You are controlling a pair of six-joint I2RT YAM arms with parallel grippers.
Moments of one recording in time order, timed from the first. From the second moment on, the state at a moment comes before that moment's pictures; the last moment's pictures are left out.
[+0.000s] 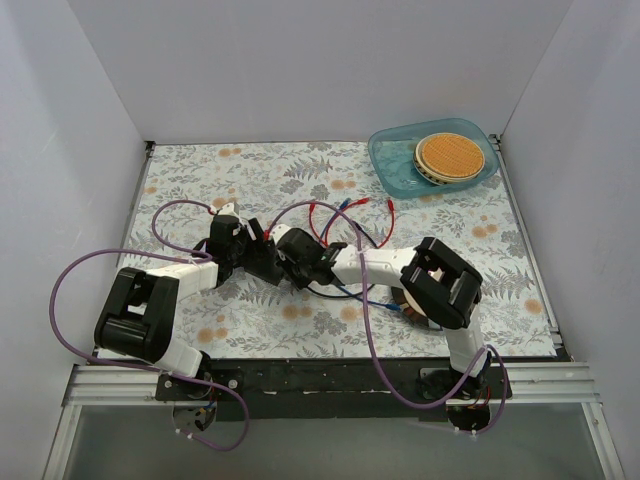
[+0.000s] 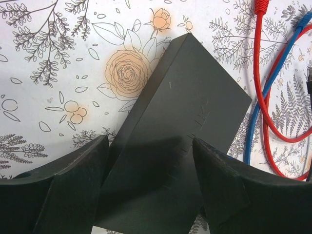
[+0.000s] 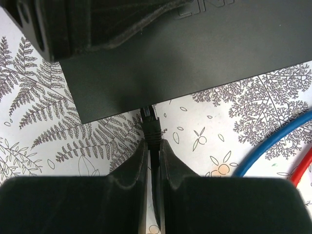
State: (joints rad) left arm -0.28 1.49 0.58 0.23 0.10 -0.62; right arm 1.06 1.98 1.29 -0.17 0.10 0.16
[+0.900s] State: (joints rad) left arm -0.29 1.47 0.62 0.09 0.06 -0.62; right arm 1.05 1.96 1.24 -0.11 0.08 0.15
